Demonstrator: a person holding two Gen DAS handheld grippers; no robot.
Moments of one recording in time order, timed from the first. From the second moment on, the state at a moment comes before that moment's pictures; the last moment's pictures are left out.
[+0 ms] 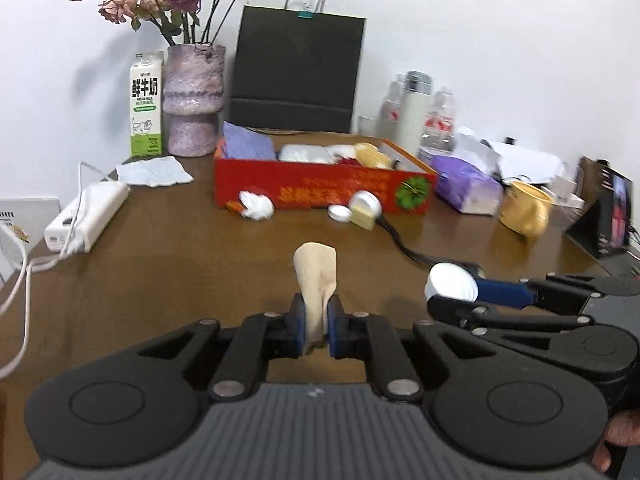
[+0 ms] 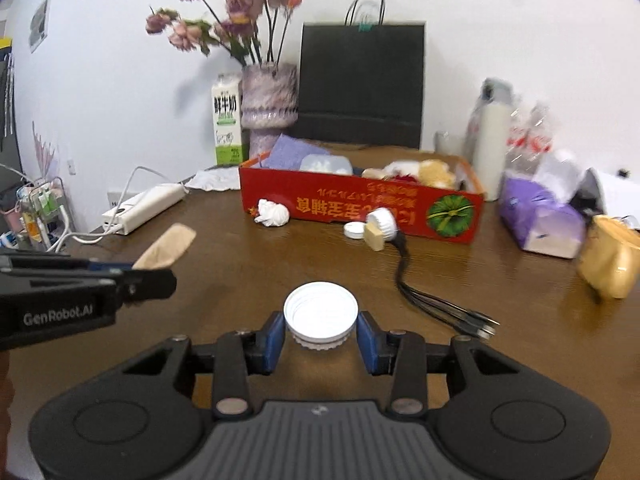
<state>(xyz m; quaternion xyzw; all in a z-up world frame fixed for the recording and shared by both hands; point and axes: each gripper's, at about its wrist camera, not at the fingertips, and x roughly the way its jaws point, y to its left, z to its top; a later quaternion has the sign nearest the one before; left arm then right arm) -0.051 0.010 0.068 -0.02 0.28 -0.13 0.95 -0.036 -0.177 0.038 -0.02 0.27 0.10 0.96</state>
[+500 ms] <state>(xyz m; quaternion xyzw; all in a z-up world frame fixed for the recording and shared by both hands) -0.145 -0.010 0.067 0.01 0.24 -0.17 0.95 -0.138 -0.190 0.034 -0.01 0.26 0.09 0.96</state>
